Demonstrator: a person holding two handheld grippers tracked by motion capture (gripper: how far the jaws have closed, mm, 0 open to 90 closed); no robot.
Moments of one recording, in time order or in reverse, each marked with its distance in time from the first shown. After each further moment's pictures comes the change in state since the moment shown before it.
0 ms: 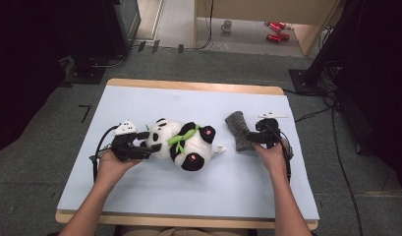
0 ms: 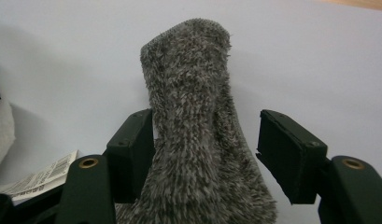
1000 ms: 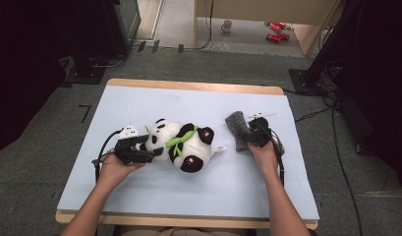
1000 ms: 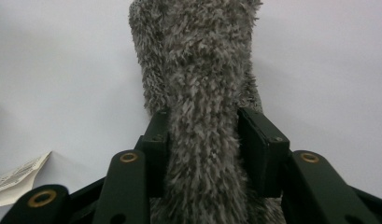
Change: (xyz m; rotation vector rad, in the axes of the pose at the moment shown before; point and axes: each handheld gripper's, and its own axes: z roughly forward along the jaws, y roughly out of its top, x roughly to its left) left arm -0.003 -0.016 0.011 0.008 0.022 -0.034; right arm 0.002 -0.002 0.037 0.125 0.009 -0.006
